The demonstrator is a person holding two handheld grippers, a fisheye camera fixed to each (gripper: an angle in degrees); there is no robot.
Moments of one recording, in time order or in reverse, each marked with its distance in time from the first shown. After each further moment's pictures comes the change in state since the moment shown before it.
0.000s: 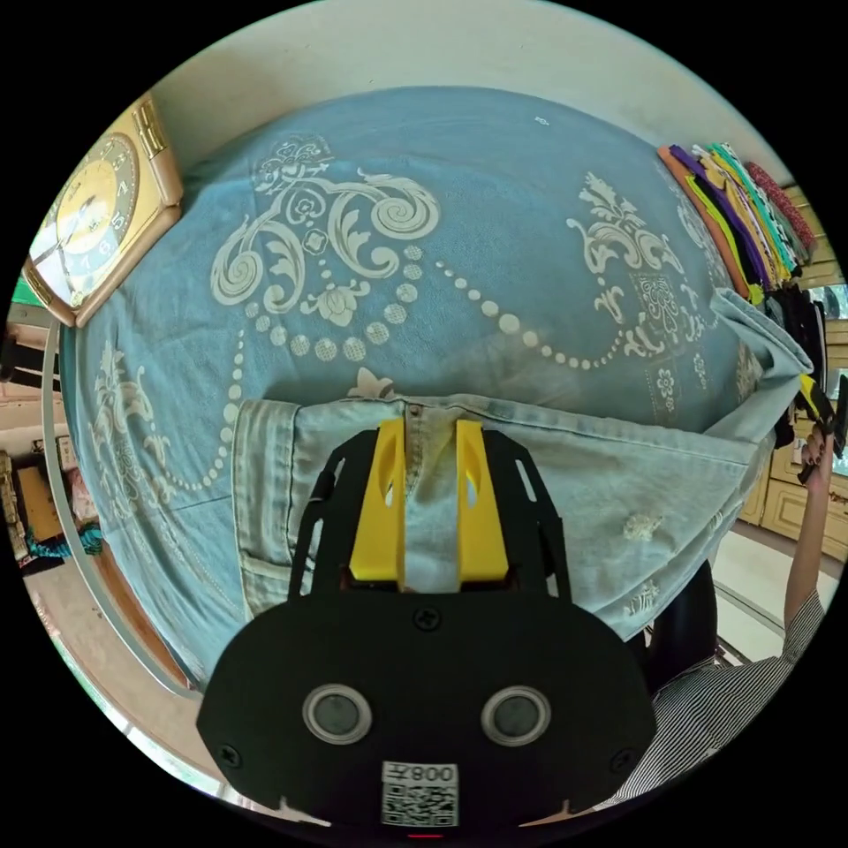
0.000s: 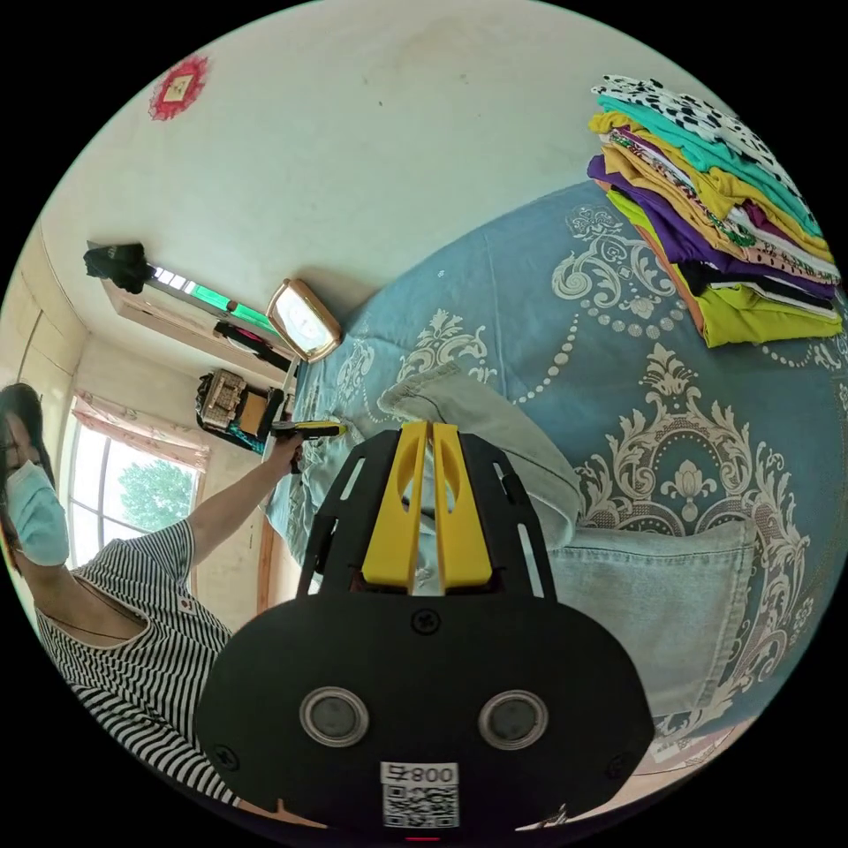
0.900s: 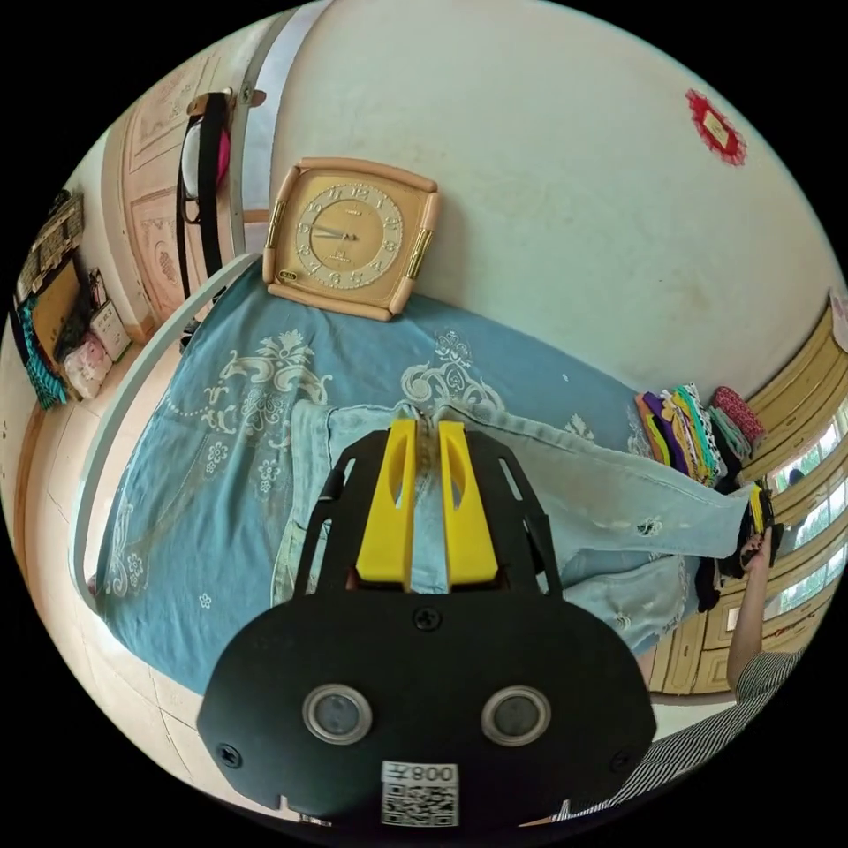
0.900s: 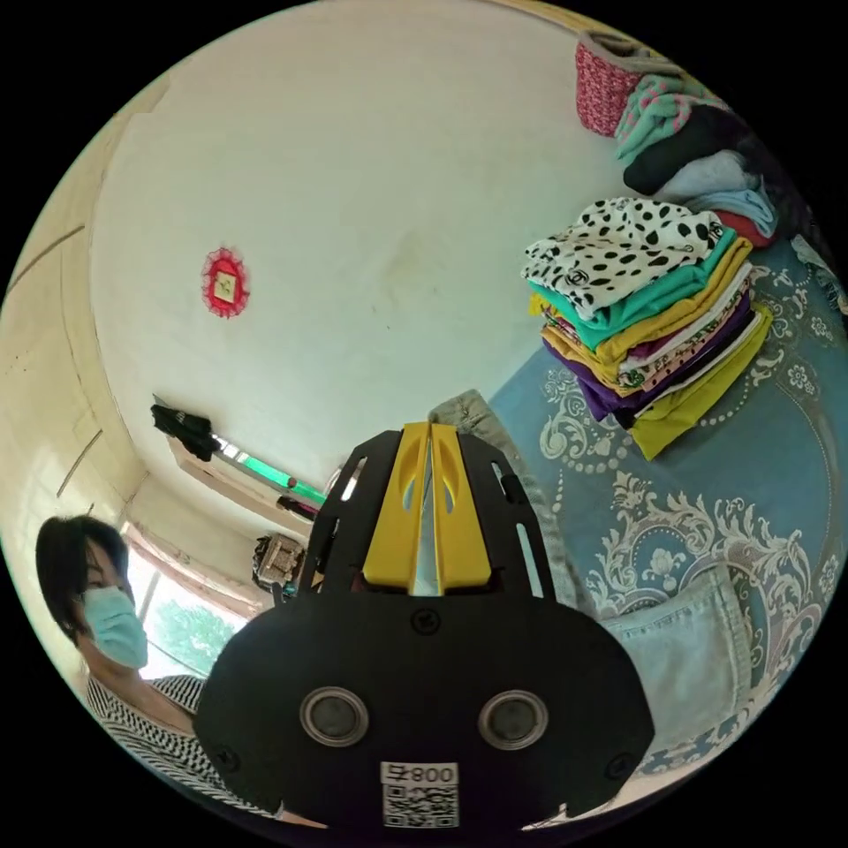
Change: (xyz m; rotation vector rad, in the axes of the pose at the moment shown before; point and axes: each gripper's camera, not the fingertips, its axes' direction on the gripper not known) left arm -0.153 0.247 -0.112 0.581 0.100 -0.444; right arm 0.036 0.001 -0.149 0.556 -0.168 0.187
